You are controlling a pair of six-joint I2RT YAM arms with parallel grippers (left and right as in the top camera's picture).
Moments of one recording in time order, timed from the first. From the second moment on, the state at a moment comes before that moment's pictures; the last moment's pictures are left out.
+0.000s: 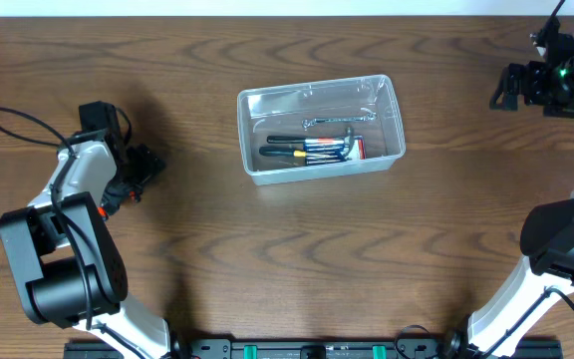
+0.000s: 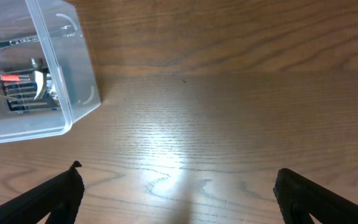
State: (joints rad) left arm 0.26 1.84 1.11 -0.66 -0.06 -0.54; right arm -0.30 2.06 2.29 -1.66 -0.20 -0.19
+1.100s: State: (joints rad) left arm 0.32 1.92 1.18 -0.72 -0.06 -0.71; right arm -0.30 2.06 2.29 -1.69 -0.20 -0.19
